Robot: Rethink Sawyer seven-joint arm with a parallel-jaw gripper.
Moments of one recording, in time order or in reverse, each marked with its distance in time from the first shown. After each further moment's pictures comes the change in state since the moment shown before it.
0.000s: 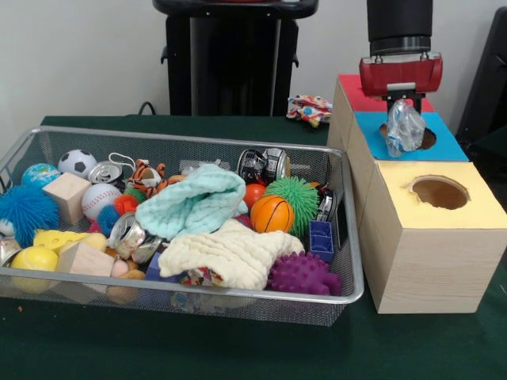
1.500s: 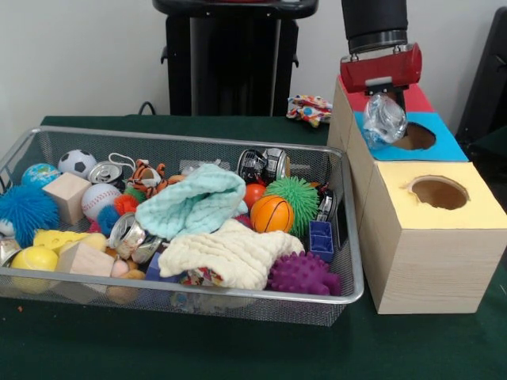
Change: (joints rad) arm -0.253 -0.441 0.480 0.222 -0.196 0.274 0.000
